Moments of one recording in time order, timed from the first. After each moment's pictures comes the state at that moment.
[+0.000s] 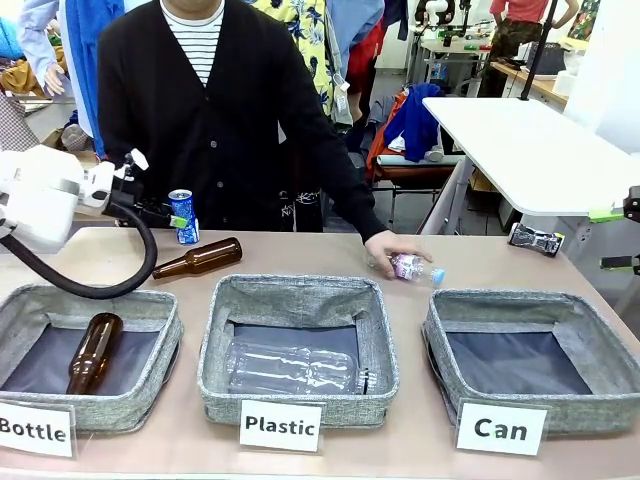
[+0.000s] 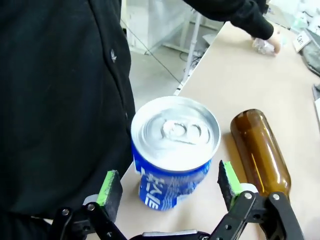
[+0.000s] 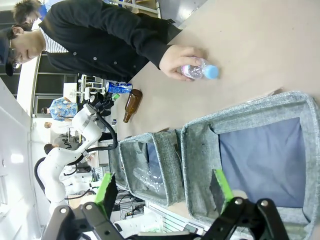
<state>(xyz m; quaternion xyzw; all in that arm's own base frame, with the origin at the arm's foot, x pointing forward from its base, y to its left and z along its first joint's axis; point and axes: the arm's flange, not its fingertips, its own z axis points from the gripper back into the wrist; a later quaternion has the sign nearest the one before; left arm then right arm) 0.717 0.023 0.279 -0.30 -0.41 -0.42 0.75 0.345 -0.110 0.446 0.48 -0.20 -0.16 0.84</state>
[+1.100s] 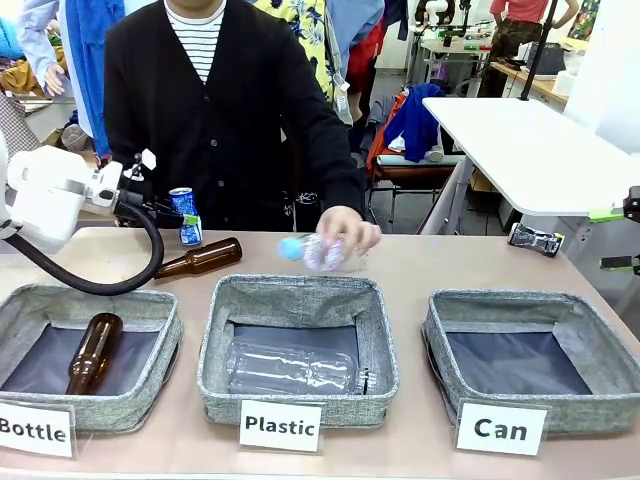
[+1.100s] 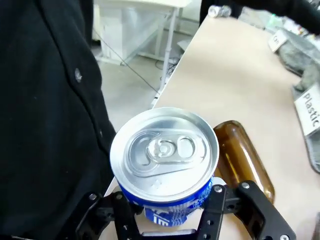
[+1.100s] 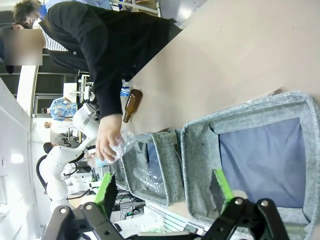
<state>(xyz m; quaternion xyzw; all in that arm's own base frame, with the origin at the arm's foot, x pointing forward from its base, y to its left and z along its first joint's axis) 0.722 0.008 0.281 -0.35 -0.40 -0.46 0.71 0.345 -0.110 0.446 0.48 -0.20 -0.16 0.84</state>
